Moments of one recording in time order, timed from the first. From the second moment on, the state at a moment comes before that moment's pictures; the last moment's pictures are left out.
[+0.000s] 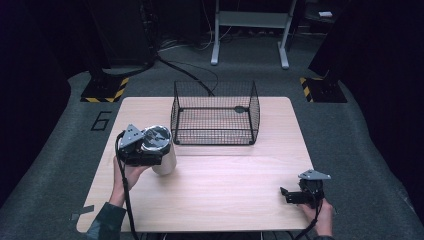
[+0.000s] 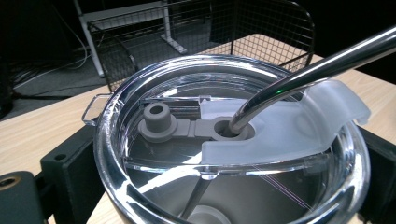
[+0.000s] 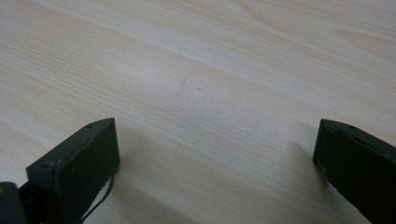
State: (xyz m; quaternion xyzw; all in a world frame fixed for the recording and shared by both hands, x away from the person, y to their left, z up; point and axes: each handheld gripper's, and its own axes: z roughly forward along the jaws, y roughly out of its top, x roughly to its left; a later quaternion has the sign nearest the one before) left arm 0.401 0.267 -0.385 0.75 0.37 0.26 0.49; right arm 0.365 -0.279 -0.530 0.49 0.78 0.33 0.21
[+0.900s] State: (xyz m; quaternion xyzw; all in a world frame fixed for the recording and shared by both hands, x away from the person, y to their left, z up) left arm 0.408 0.233 -0.365 0.76 0.33 0.22 0.51; right arm 0.365 -0.279 -0.530 0.49 0.78 0.33 0.21
